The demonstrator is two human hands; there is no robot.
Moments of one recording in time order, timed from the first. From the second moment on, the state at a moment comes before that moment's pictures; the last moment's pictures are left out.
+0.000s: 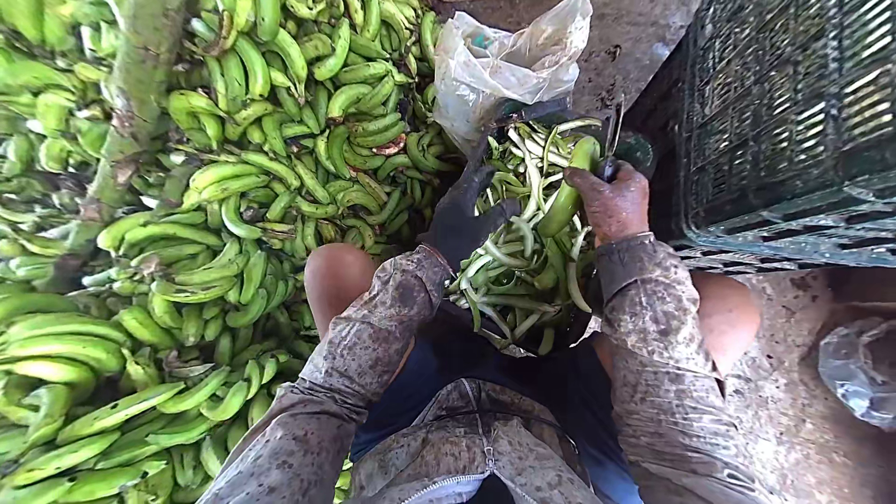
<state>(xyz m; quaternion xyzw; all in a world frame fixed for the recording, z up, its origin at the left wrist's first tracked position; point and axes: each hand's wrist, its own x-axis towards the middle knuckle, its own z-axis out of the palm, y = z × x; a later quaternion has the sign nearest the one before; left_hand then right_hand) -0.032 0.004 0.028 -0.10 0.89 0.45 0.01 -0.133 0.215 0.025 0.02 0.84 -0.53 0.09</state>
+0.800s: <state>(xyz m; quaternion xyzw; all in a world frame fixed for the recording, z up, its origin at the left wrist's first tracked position) -0.020 -0.041 0.007 -0.27 0.43 0.86 0.04 -0.077 0.181 -0.013 -0.34 0.82 -0.43 0.18</state>
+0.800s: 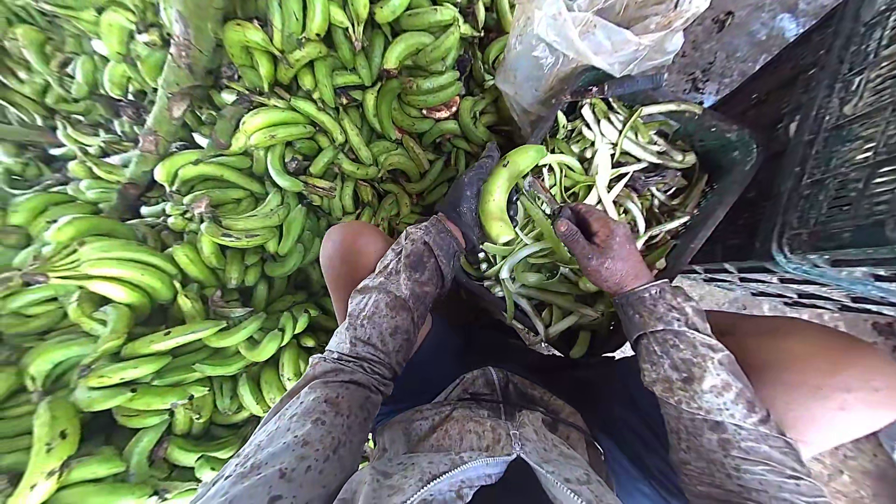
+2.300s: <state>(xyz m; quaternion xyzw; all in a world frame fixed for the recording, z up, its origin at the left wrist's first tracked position) -0.011 -0.034 0.002 -0.28 0.58 0.76 -0.05 -0.074 0.186 0.013 -0.34 0.80 -0.47 0.17</state>
